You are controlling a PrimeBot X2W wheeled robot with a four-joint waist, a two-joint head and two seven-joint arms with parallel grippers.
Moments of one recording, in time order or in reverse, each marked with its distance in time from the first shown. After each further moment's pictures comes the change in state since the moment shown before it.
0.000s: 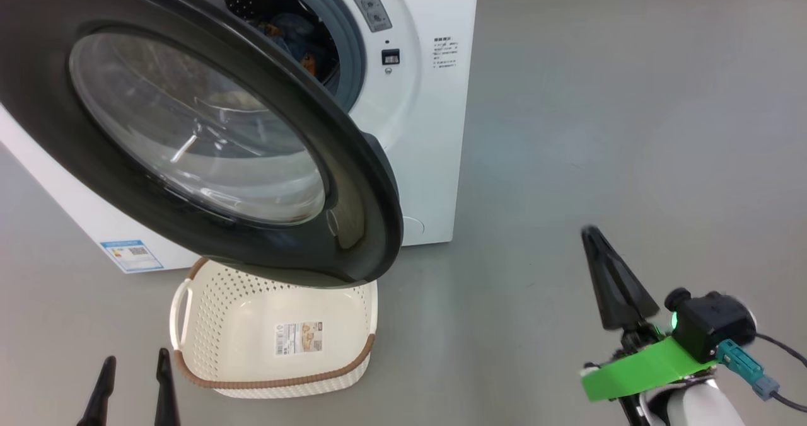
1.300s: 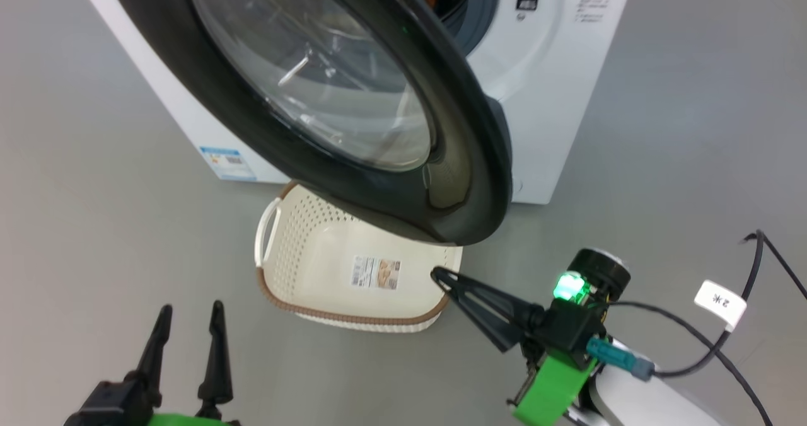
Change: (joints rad) left arm -0.089 -0.002 -0.152 -0.012 -0.089 0.018 0.000; right arm -0.268 -0.275 0.620 0.048 0.099 0.000 -0.007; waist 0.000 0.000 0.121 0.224
